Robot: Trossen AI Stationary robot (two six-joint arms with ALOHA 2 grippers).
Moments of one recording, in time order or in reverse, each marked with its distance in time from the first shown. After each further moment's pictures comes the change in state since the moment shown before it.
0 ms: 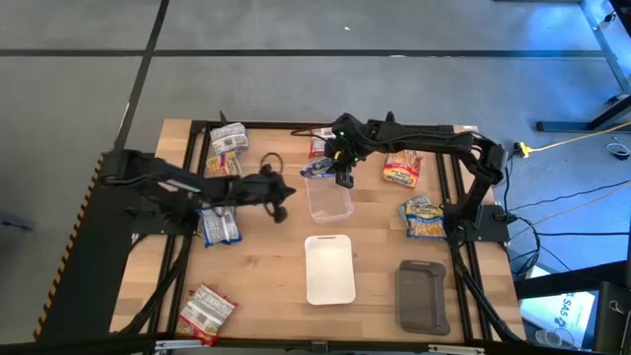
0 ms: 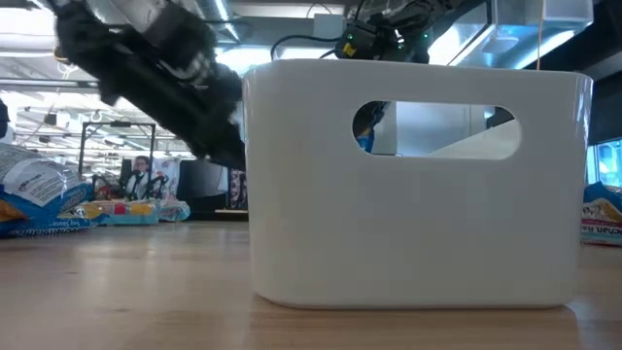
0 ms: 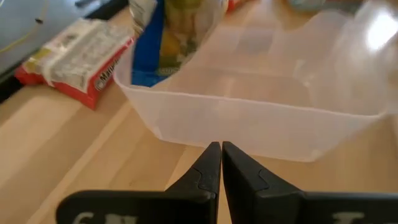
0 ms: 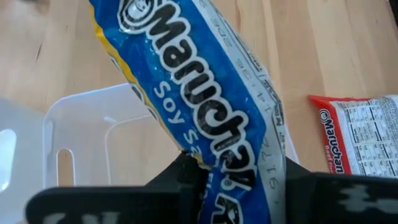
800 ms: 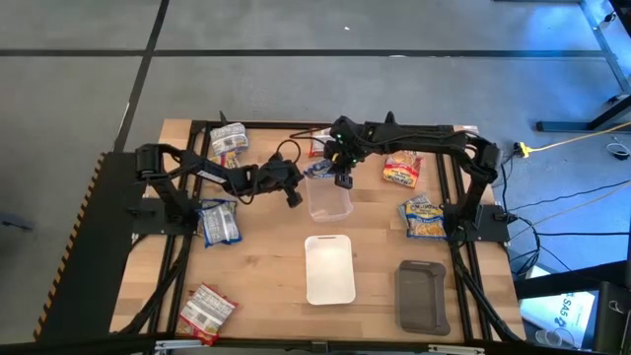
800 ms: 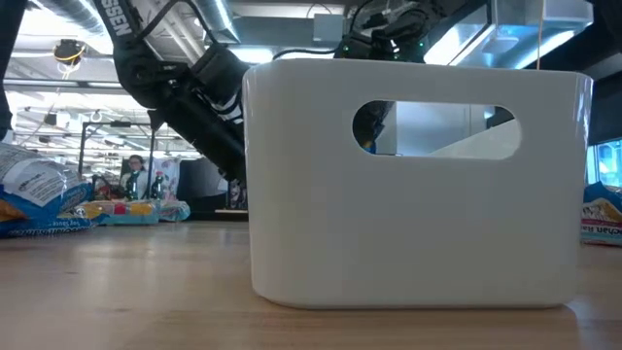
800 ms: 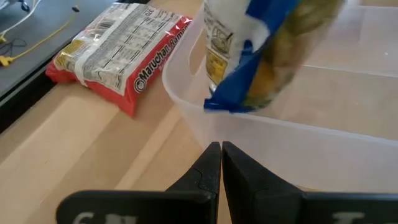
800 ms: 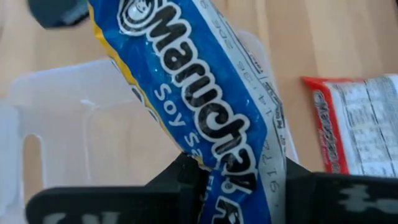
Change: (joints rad) left arm 0.150 0.229 0.126 0.060 0.003 0.086; right arm 0.000 0.041 -0.002 -0.013 0.073 -0.011
